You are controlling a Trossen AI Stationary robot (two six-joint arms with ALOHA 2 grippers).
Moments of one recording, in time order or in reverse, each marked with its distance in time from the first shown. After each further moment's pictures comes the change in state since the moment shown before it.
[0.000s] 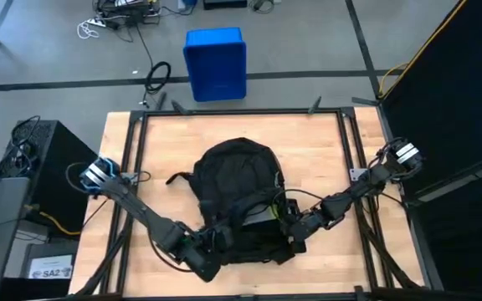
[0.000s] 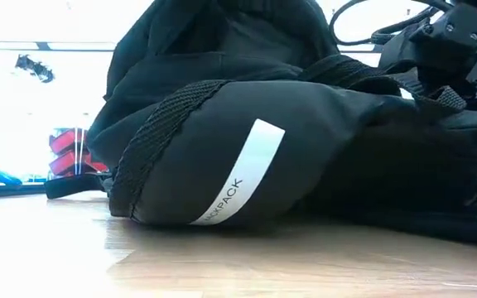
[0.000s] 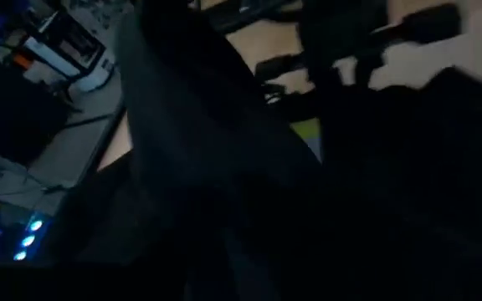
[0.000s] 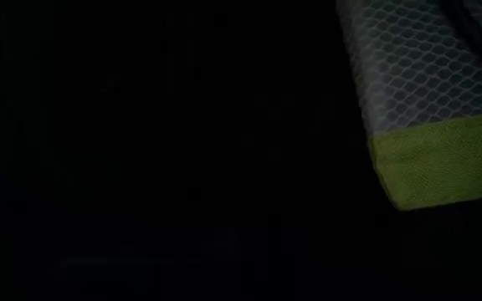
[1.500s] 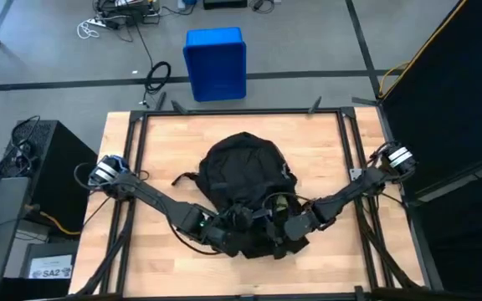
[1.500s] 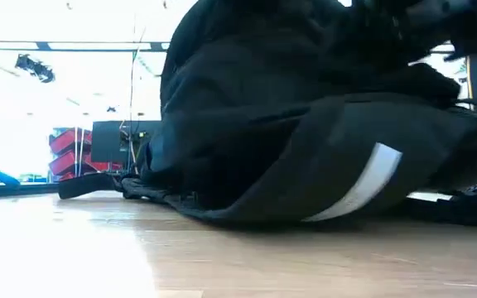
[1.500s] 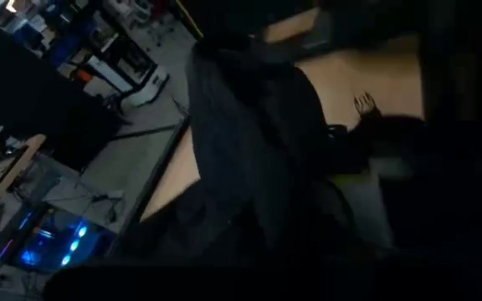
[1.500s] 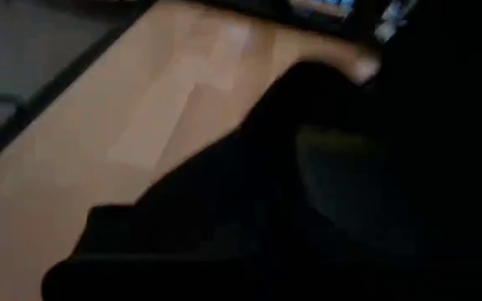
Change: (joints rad) left arm 0.145 0.032 0.101 0.214 -0.076 0.291; right arm -0.019 0.097 0.150 0.360 0.072 -0.339
